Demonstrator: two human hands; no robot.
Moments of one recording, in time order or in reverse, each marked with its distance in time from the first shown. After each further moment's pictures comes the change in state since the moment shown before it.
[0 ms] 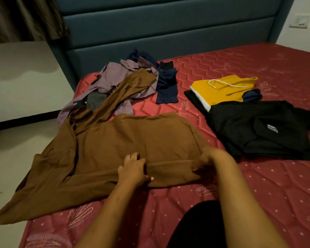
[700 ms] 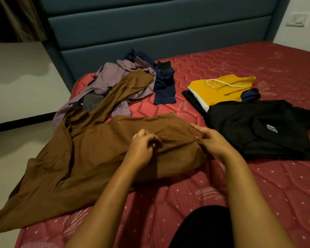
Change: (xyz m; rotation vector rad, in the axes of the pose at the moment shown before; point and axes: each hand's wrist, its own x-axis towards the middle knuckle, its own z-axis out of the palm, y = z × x) left_hand 0.036 0.027 -0.041 -0.522 0.453 0.381; right_hand -0.020 0.003 -0.017 0.617 0.393 -0.609
